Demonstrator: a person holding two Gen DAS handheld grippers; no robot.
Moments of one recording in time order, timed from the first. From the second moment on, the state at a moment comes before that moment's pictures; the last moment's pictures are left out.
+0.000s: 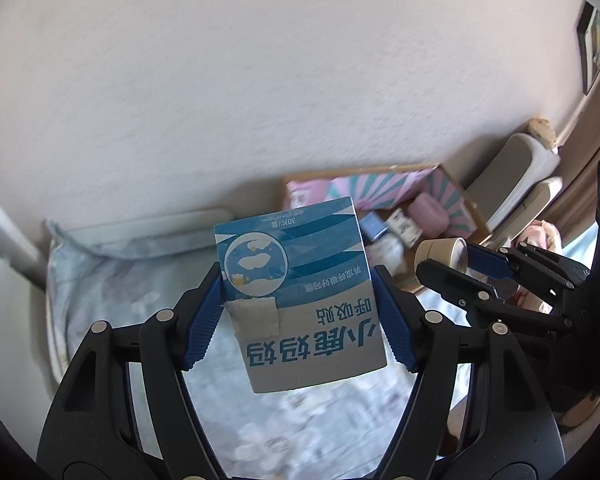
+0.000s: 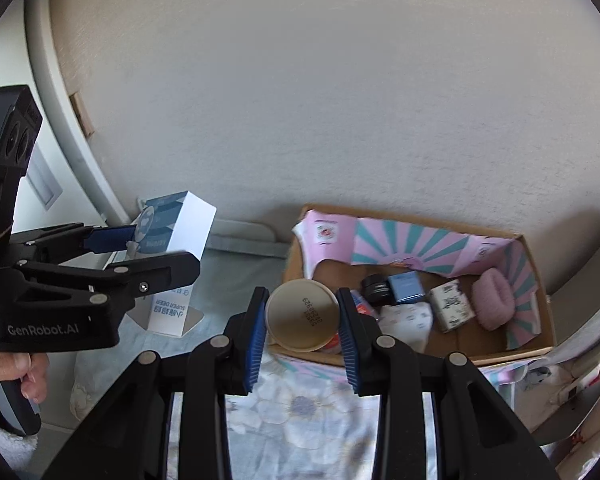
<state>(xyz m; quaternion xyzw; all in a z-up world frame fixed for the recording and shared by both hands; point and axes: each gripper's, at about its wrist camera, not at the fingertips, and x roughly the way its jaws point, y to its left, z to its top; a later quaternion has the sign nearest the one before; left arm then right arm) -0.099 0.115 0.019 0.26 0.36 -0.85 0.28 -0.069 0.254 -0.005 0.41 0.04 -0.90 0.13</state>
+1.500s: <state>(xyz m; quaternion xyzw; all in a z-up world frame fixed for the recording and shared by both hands) -0.304 0.092 -0.017 0.32 0.42 -0.81 0.27 -0.184 0.419 -0.038 0.48 0.03 -0.87 0.14</state>
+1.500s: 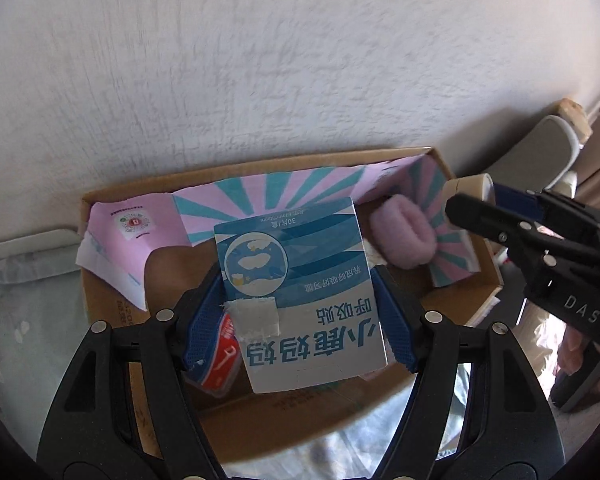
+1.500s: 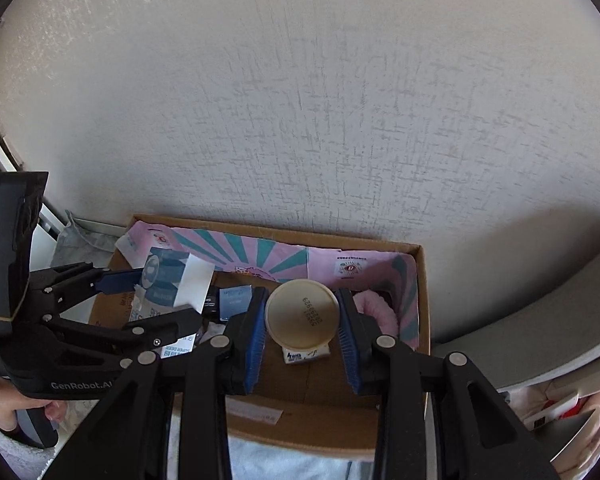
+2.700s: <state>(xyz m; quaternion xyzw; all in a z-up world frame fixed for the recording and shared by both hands) -0.335 0.098 -0.030 0.39 0.37 -0.80 0.27 -0.224 0.432 -0.066 0.56 -0.05 -0.82 0.12</state>
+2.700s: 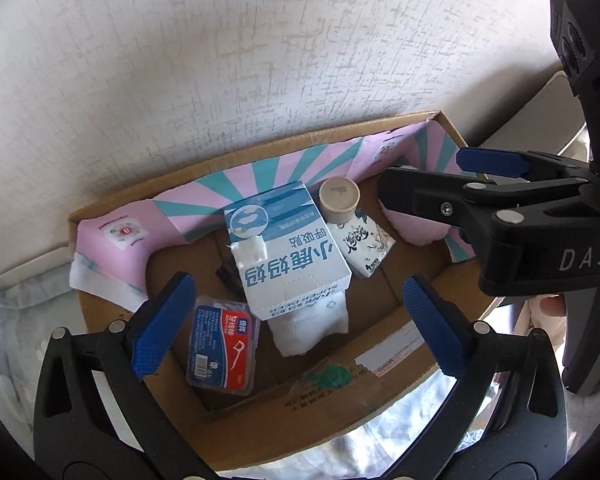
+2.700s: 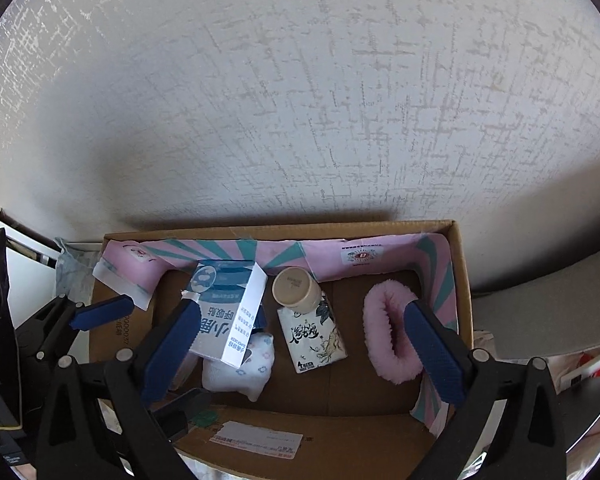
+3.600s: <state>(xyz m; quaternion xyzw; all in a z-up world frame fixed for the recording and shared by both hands) -0.111 0.114 0.072 0.24 0.36 -0.81 0.39 -0.122 0.320 0.058 0.46 0.00 -0.88 0.12</state>
